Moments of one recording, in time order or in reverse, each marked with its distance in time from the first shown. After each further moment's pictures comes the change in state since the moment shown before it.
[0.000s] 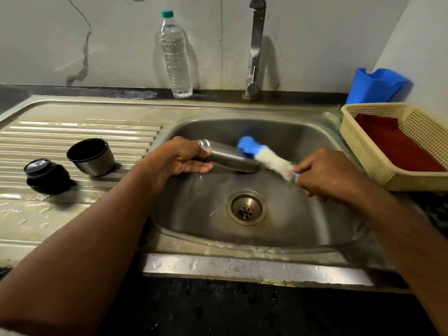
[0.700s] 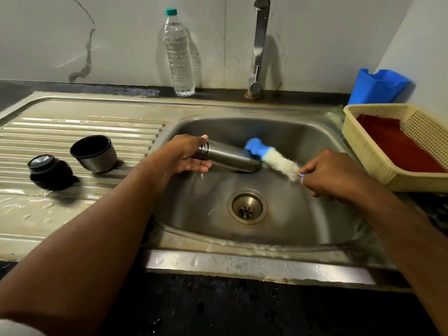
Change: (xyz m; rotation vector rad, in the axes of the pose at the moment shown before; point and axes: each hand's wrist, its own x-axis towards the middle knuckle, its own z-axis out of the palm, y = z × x) left_hand -0.002 0.001 0.004 0.041 0.051 0.017; right_hand 0.003 0.004 -0.001 -0.036 0.013 0.026
